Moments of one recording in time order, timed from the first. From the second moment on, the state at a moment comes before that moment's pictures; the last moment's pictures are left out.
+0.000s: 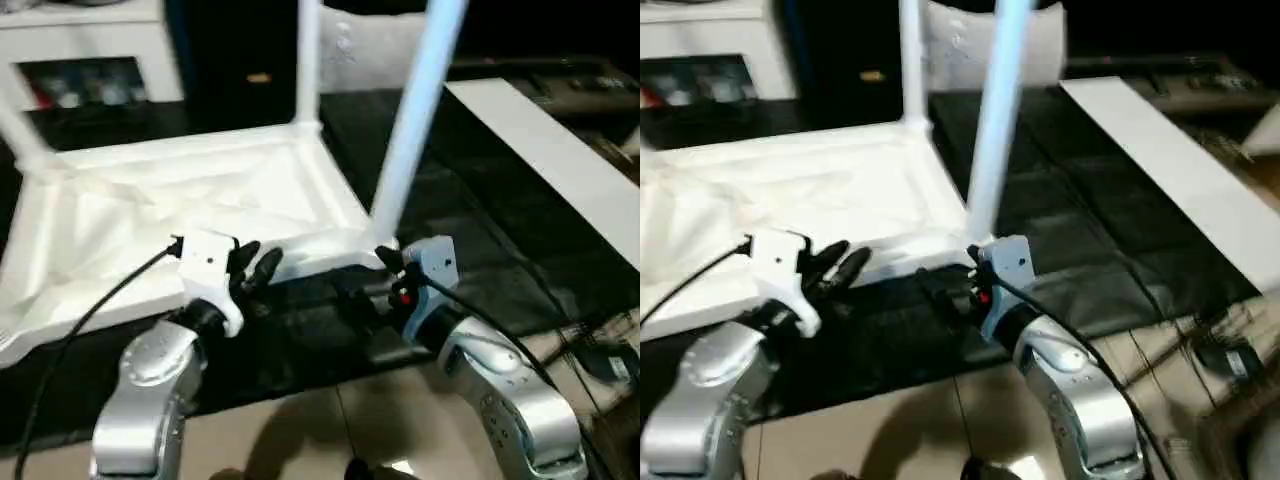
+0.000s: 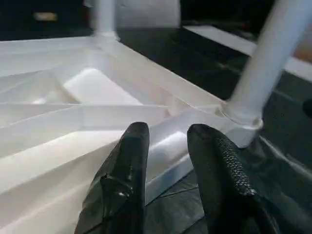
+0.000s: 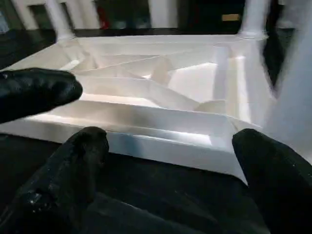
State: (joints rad) left arm -0.04 0.03 0.05 -0.42 -0.06 0.58 -0.39; right arm -0.08 -0.13 0.15 -0.34 0.22 0.56 0.39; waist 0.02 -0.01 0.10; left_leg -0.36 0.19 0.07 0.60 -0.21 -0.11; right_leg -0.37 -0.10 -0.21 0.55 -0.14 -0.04
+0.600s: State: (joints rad) left arm -0.03 0.04 0.06 -0.45 -0.02 0.60 -0.26; right arm -0.09 -0.21 0.17 -0.30 0.20 0.45 0.45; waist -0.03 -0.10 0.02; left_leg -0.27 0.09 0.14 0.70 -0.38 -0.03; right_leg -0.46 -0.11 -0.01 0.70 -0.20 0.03
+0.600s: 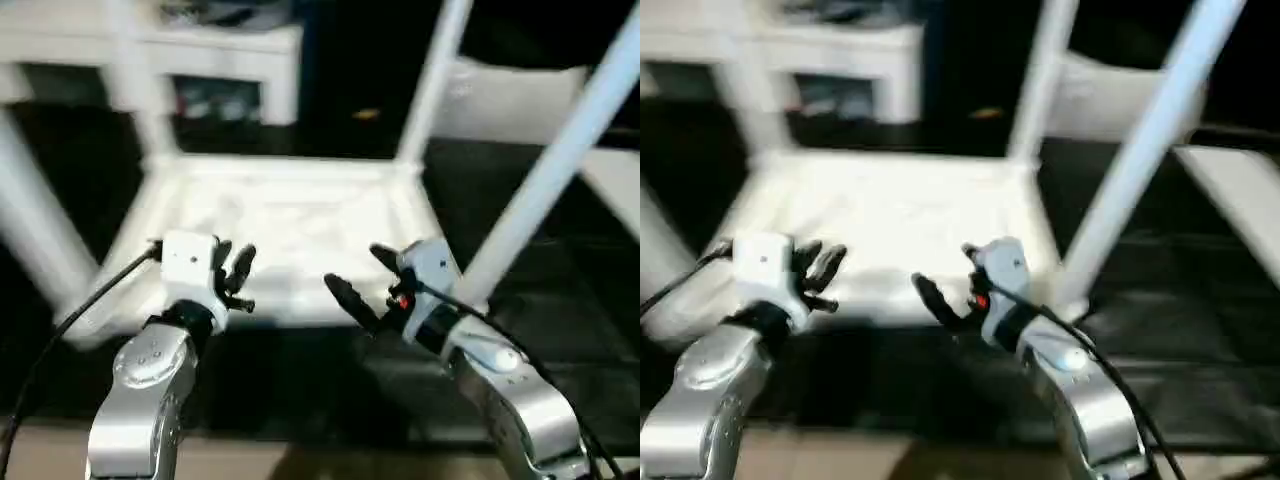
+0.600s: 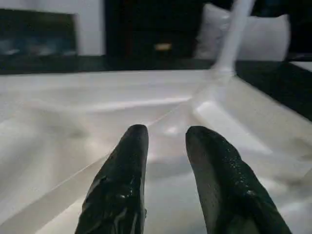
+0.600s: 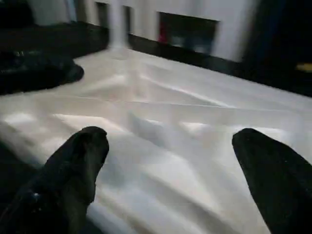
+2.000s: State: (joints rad) left arm -0.02 0.45 -0.08 -0.25 -0.14 0.71 -0.50; right arm -0.32 -0.47 -0.22 0.19 0.19 0.38 0.26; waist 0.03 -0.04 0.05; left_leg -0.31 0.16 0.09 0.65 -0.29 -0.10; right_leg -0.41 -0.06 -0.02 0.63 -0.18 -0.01
